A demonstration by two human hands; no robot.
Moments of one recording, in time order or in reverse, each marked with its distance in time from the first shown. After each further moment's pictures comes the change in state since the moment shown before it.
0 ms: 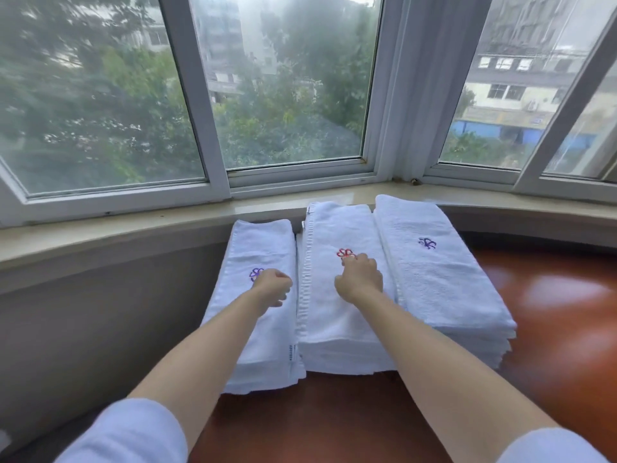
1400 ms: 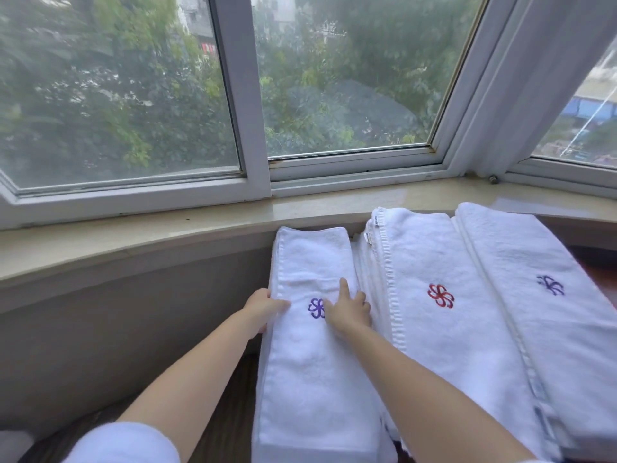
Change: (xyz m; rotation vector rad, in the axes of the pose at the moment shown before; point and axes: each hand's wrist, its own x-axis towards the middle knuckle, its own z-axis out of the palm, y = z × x) left_hand 0.147 -0.072 -0.125 -0.098 -0.067 -0.230; right_hand 0.096 -0.136 0.134 0.206 -0.361 0.273
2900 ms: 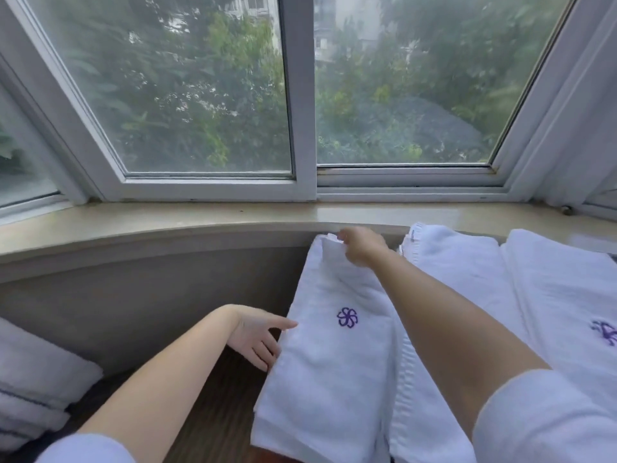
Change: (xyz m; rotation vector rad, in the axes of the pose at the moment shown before) left_hand -0.074 -0.020 -0.038 0.089 -0.458 -0.392; right_hand 0.023 -0.080 -0.103 -0.316 0.057 -0.619
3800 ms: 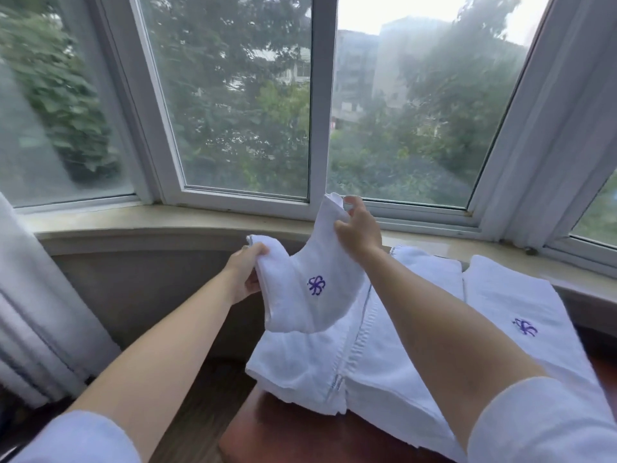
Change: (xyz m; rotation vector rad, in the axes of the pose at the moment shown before) left_hand -0.128 -0.014 0.109 -0.795 0.700 0.781; right_hand -0.167 -0.038 -0.074 0.612 0.405 -0.174
